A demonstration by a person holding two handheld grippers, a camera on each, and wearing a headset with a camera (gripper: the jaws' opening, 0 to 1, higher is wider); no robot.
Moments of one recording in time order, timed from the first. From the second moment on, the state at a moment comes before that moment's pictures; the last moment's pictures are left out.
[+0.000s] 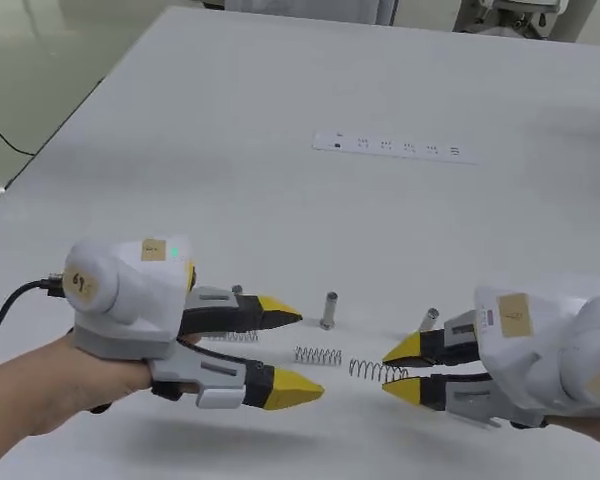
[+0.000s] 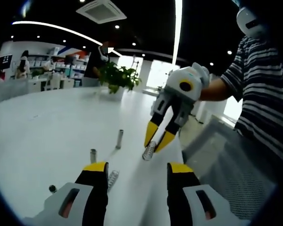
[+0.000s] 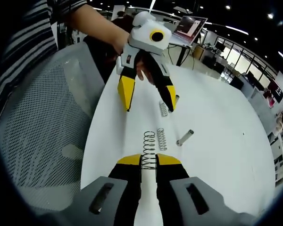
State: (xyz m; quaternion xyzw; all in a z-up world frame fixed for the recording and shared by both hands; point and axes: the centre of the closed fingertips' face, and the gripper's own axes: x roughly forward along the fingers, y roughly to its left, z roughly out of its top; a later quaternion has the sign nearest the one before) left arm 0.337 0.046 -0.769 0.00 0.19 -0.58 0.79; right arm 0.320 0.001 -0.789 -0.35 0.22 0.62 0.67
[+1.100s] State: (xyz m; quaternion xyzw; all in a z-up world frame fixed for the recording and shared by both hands) left arm 0.326 0.011 -0.770 0.02 0.16 -0.63 0.76; right arm 0.316 0.011 -0.779 -0.34 0.21 0.63 0.67
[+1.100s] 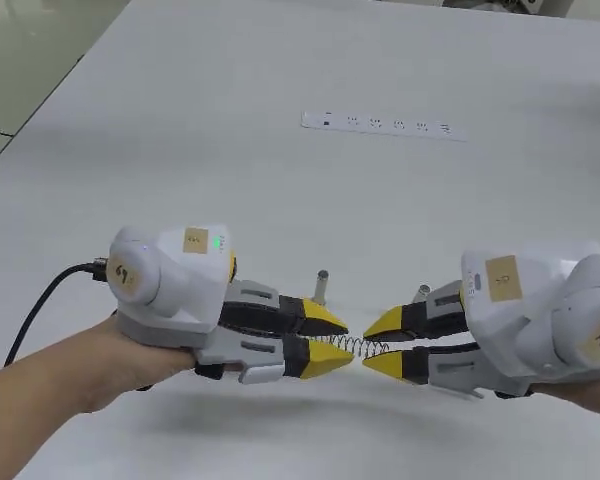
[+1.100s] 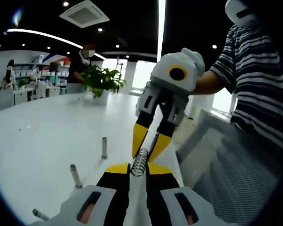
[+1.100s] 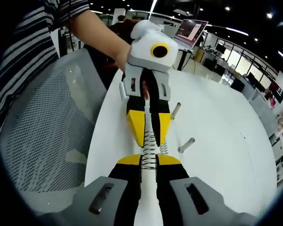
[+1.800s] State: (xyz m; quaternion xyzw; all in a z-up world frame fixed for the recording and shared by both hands) left arm 0.314 0.006 -0.778 0.03 0.17 -0.64 0.75; right arm 0.306 0.007 -0.789 -0.31 0.23 0.63 0.67
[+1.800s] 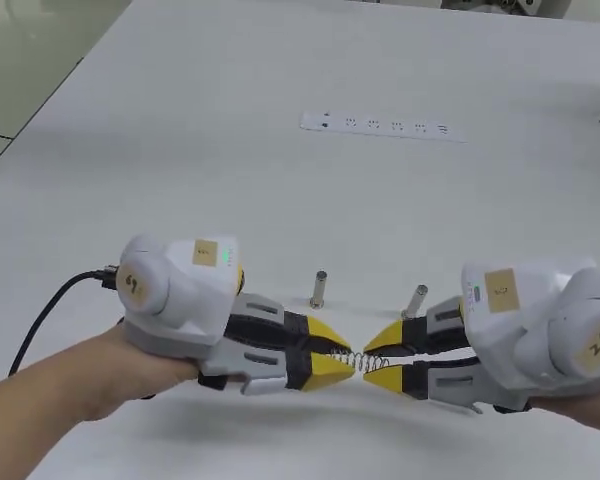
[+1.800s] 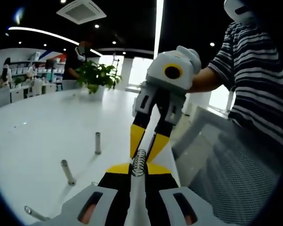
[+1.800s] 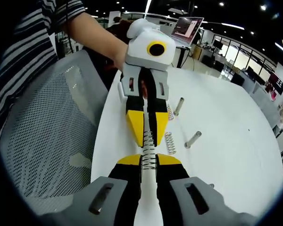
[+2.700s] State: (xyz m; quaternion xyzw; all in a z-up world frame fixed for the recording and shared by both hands) left arm 0.309 0.008 -0.781 0.02 0.19 -0.64 0.74; right arm 0.303 -0.001 -0.799 -0.31 0.24 0.62 0.68
